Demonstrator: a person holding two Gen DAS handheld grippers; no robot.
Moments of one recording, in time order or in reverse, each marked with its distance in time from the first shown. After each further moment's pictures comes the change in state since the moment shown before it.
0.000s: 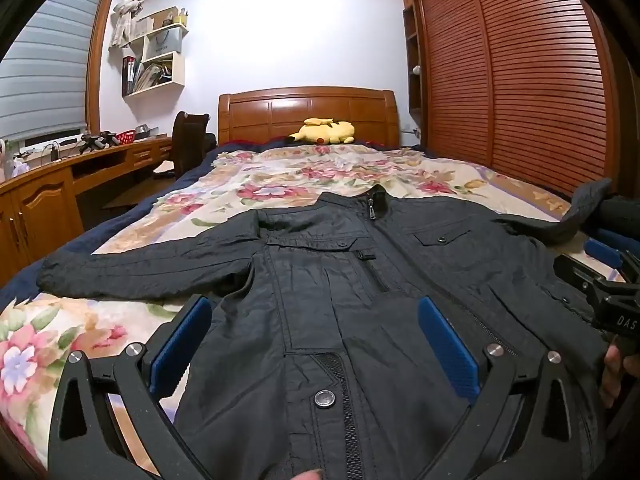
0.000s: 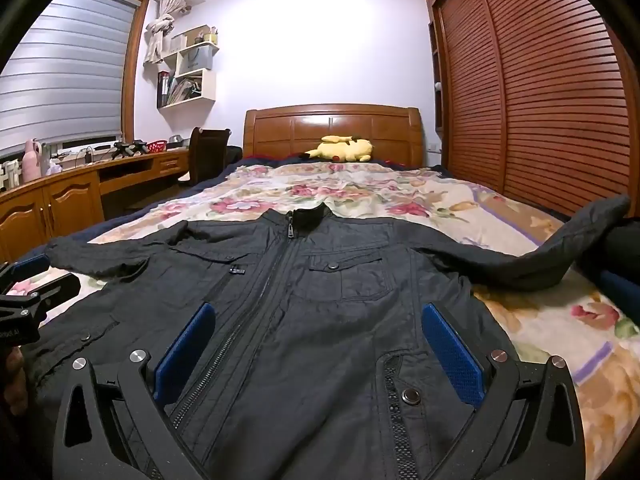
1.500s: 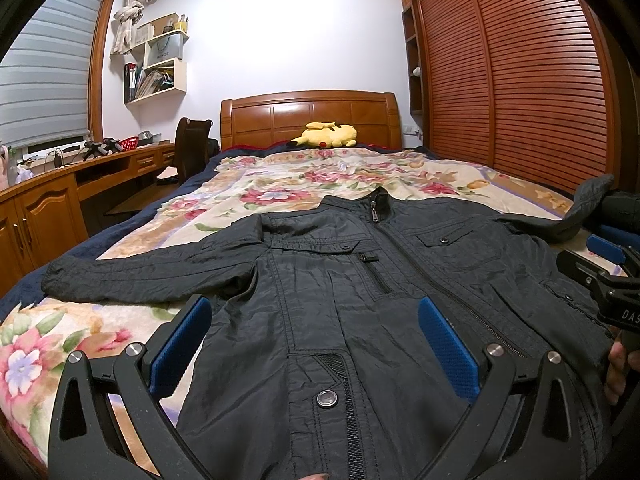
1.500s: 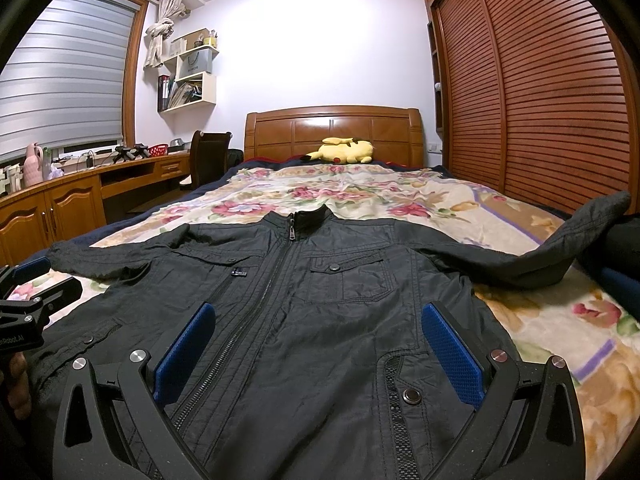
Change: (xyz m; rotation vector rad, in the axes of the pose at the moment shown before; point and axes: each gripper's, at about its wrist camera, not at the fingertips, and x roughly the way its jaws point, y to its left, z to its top) left arm -0.003 0.000 0.002 0.017 -0.018 0.009; right arm -0.001 -0.001 -0.002 0.006 -0.004 0.001
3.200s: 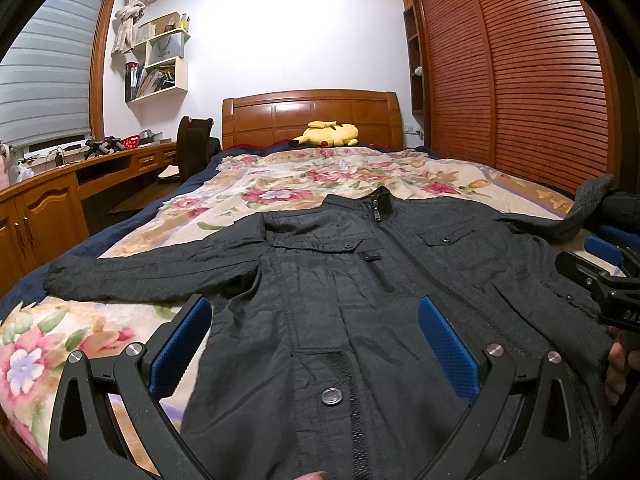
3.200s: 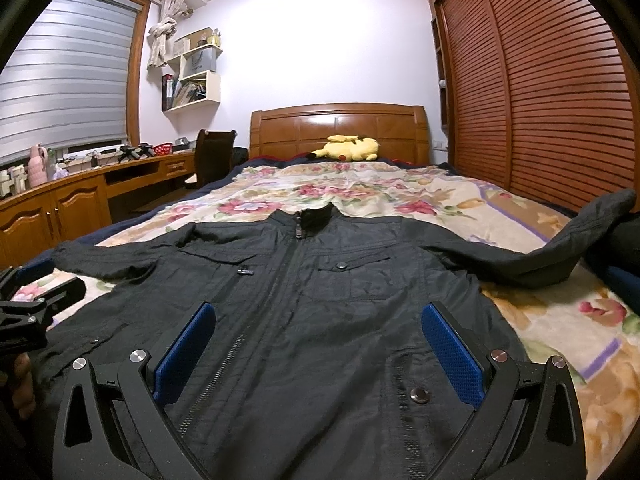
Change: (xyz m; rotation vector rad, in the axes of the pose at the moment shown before) left arm -0.003 0.008 0.009 0.002 0.008 0.013; right arm -0.001 0.006 0.002 0.010 0.009 0.035
